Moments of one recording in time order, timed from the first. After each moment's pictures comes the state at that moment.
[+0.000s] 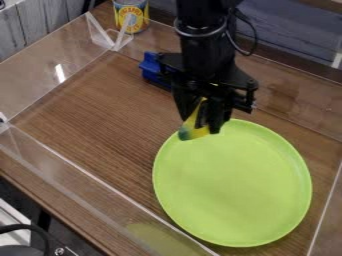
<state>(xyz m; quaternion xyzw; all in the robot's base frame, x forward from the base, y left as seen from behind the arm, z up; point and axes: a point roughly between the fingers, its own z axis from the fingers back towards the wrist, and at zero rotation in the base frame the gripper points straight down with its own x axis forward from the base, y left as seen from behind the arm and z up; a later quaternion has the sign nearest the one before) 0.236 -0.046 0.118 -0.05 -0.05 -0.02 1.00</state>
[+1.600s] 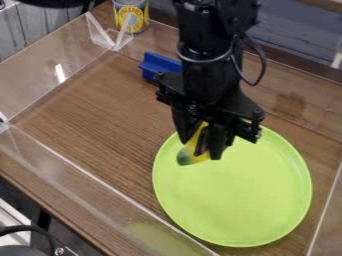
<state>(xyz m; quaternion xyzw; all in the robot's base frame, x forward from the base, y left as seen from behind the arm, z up) 0.209 -0.063 0.117 -0.04 -0.05 -0.03 1.00</state>
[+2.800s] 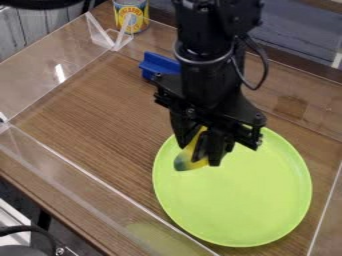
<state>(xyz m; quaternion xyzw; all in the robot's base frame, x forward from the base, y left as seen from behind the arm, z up) 0.198 -0.068 0.123 -0.04 -0.05 -0.05 1.00</state>
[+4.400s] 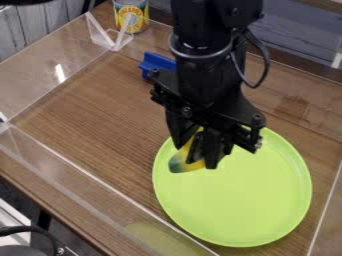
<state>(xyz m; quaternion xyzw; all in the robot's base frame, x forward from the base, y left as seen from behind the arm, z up) 0.187 -0.071 0.134 -0.04 -0.04 -0.07 1.00</state>
